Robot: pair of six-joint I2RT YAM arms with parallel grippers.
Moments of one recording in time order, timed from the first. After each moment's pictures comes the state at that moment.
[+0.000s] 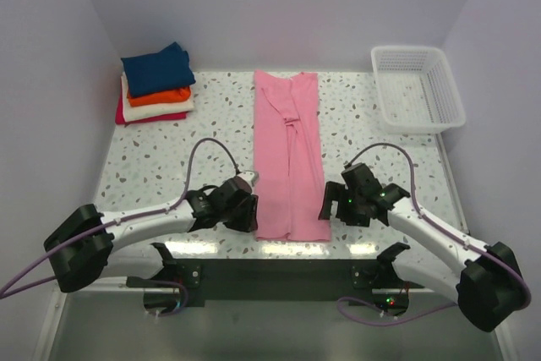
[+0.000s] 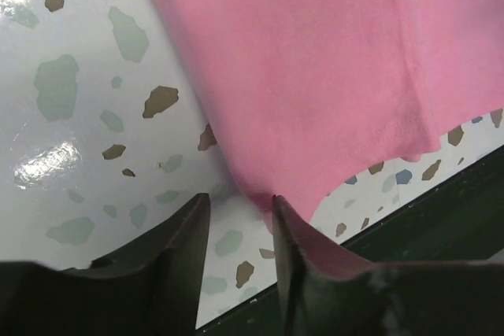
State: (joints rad) left arm -0.94 1.25 0.56 -0.31 -0.01 -0.68; right arm 0.54 1.03 0.56 -0.64 -0.04 0.71
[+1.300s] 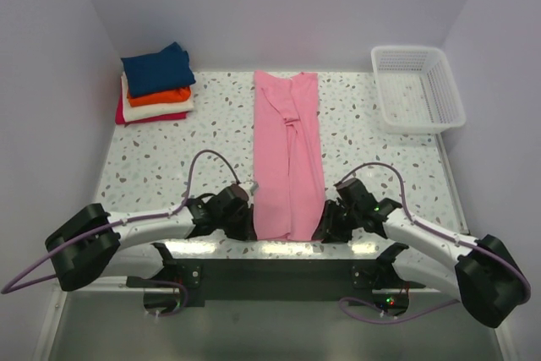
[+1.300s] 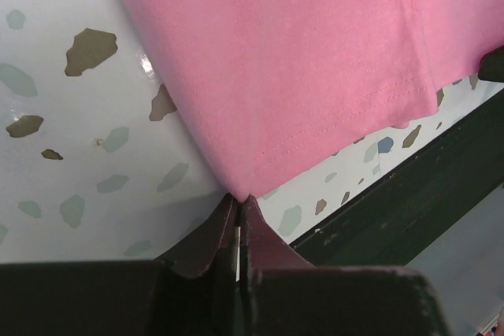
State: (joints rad) left arm -0.95 1.24 0.45 -0.19 0.14 -0.76; right arm 0.64 1.04 0.35 -0.43 -0.31 0.90
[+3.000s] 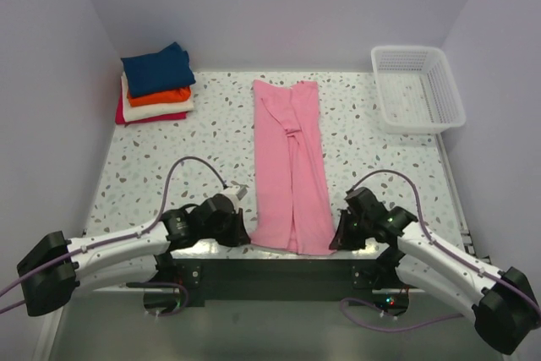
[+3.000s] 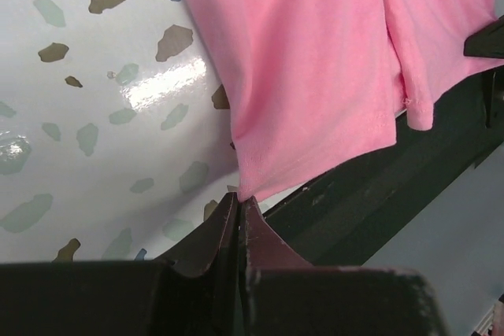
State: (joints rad) left arm -1.00 0.93 0.35 -0.27 0.07 -0.83; right arm 0.65 0.79 0.33 -0.70 -0.20 0.89
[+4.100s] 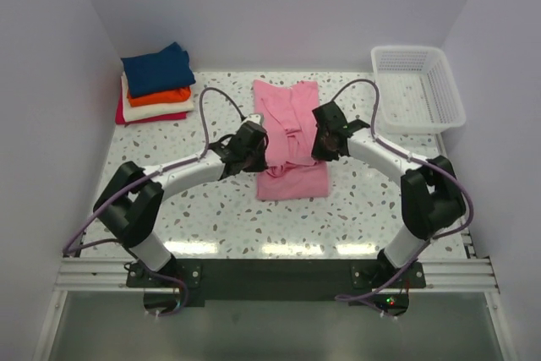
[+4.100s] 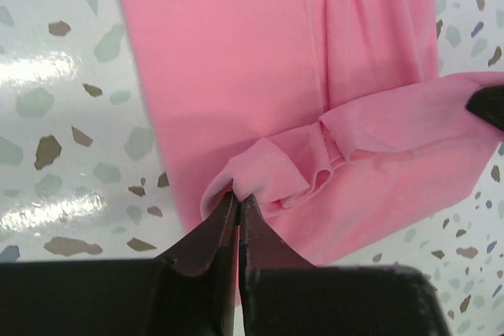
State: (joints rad) left arm -0.72 1.61 1.00 -0.24 -0.14 -0.64; right arm 0.50 1.63 1.15 -0.57 0.18 0.69
